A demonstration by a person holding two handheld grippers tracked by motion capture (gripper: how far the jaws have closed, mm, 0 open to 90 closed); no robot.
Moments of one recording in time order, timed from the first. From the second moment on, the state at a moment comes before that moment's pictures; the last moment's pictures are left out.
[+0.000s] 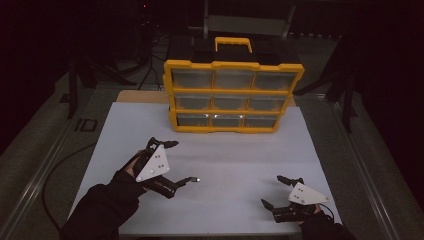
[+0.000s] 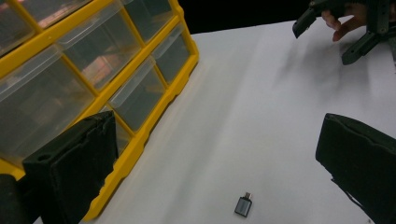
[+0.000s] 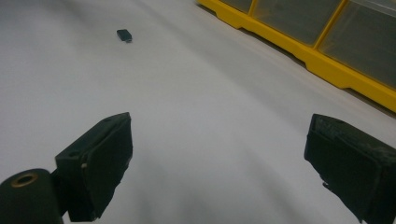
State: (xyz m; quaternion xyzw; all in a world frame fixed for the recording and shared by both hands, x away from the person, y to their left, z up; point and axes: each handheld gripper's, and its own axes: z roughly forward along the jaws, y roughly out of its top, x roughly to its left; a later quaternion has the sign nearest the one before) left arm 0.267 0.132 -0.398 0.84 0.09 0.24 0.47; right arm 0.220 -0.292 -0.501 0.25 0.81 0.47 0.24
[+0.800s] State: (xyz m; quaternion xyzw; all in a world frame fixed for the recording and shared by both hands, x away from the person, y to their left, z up) left arm 0.280 0.099 -0.395 0.85 0.06 0.25 0.46; right arm 0.220 -0.292 -0.501 0.25 0.81 0.47 0.24
